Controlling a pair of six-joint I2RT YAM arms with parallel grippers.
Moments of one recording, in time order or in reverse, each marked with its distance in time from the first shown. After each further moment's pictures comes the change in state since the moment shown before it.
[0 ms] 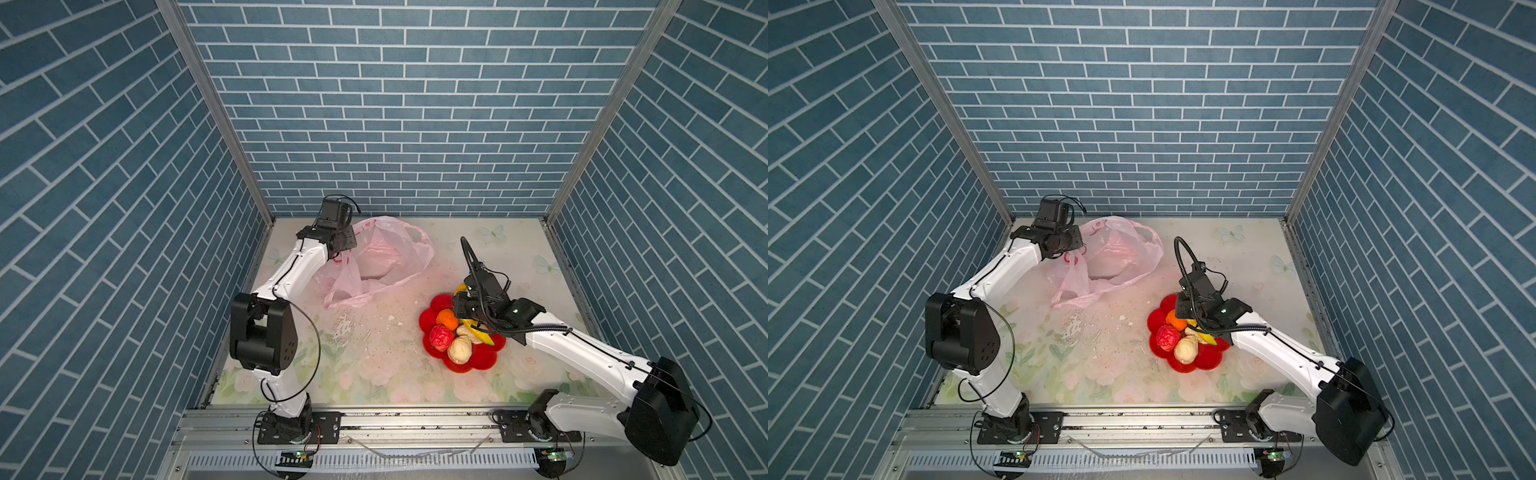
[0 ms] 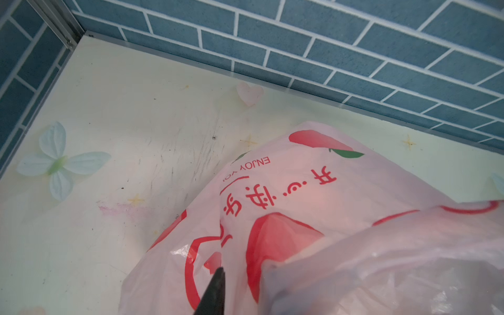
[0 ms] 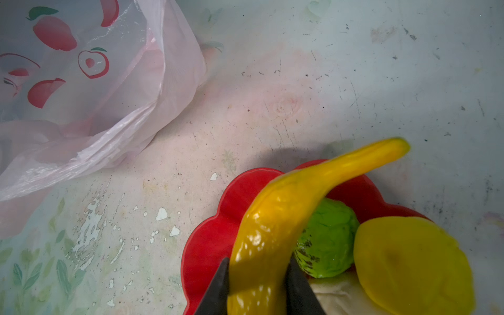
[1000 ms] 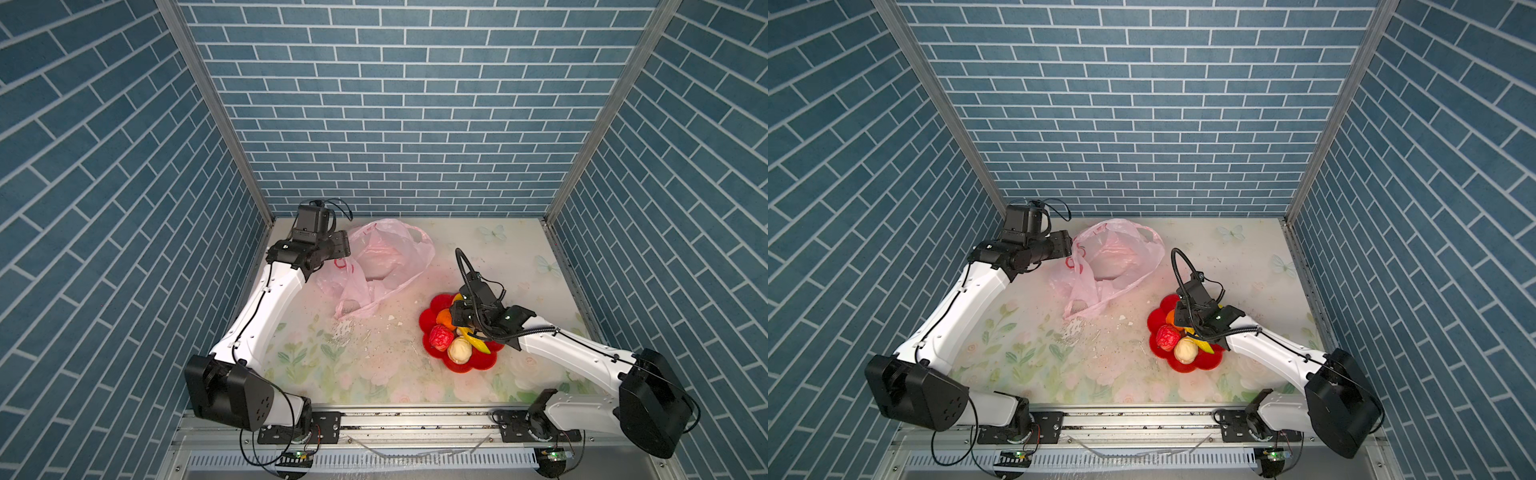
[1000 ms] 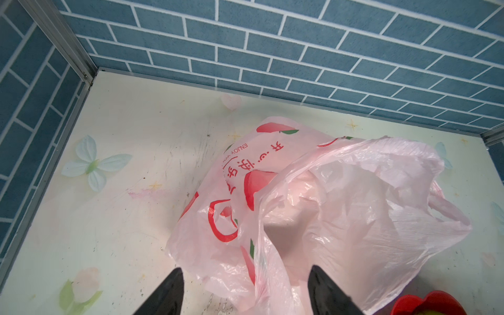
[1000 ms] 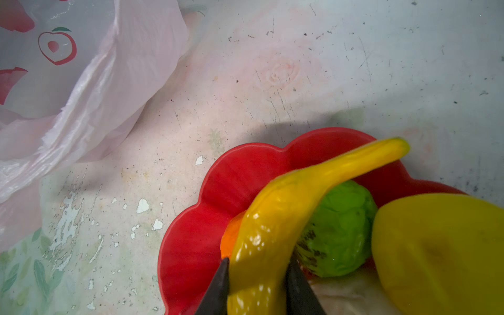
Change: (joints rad) left arm 0.000 -0.356 -0.135 -0.117 0.069 0.095; right arm 0.019 0.043 -0.103 0.093 -0.006 0.053
